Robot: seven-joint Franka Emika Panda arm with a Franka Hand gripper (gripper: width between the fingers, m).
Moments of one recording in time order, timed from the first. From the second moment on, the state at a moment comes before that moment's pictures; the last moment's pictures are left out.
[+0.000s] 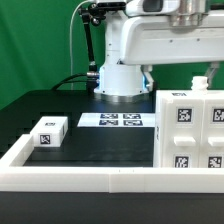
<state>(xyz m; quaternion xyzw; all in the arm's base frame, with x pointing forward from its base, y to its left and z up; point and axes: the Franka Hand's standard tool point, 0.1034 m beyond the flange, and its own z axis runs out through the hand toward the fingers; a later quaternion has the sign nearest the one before) 0.534 0.054 0.121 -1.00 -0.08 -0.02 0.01</state>
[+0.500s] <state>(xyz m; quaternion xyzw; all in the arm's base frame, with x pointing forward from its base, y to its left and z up) 0.509 -0.006 0.102 -1.00 -0.09 -0.01 0.00</state>
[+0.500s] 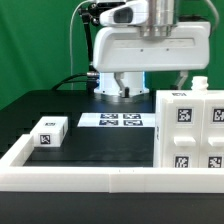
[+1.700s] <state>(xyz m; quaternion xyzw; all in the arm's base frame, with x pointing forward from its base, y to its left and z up) 0.468 -0.104 0.075 -1.00 -0.07 0.00 -0.01</state>
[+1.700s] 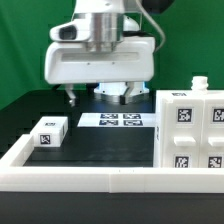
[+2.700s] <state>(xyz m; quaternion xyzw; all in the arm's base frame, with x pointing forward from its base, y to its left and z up) 0.429 -0.160 0.045 -1.00 -0.04 0.03 -0.01</state>
